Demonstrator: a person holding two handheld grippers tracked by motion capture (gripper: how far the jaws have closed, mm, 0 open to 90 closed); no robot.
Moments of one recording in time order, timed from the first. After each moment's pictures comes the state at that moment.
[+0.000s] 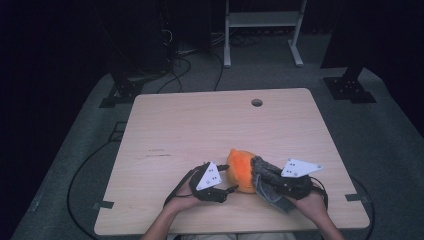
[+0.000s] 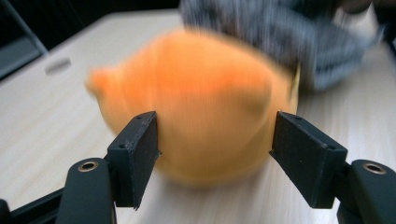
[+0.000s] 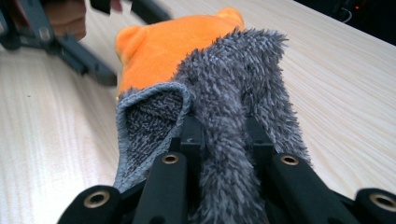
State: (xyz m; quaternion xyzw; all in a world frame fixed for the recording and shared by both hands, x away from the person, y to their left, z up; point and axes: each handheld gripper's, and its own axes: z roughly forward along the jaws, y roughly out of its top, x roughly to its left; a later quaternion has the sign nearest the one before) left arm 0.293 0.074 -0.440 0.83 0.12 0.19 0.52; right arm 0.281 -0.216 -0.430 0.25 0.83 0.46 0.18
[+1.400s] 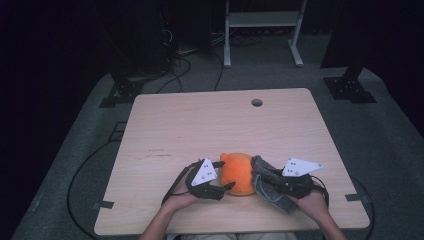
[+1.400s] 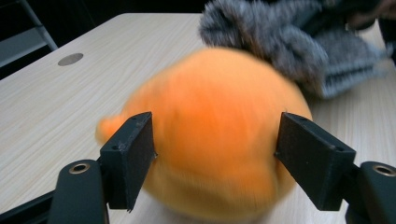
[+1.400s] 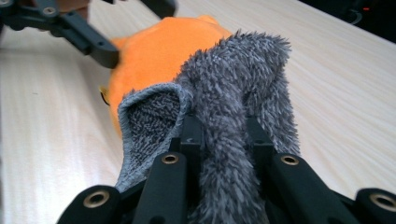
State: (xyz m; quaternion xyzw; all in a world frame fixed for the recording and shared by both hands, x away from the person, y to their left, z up) left arm 0.298 0.081 -0.436 0.83 0.14 0.18 0.50; right arm 0.284 -0.220 -0.430 0.24 0.83 0.47 0.17
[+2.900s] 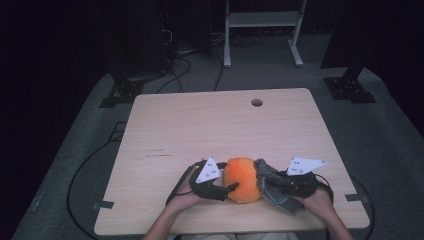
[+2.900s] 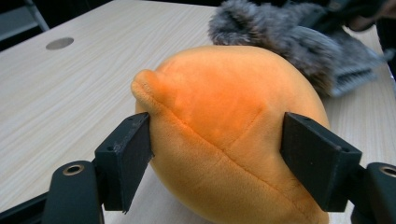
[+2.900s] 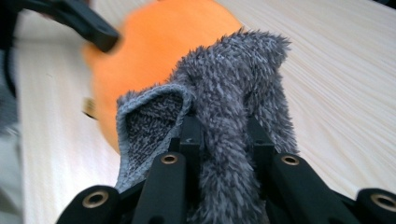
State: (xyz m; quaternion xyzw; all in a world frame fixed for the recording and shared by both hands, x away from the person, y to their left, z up) left arm 0.297 0.072 -0.437 0.84 0.17 0.16 0.50; right arm 0.290 -0.236 -0.433 0.23 0.85 0.45 0.13
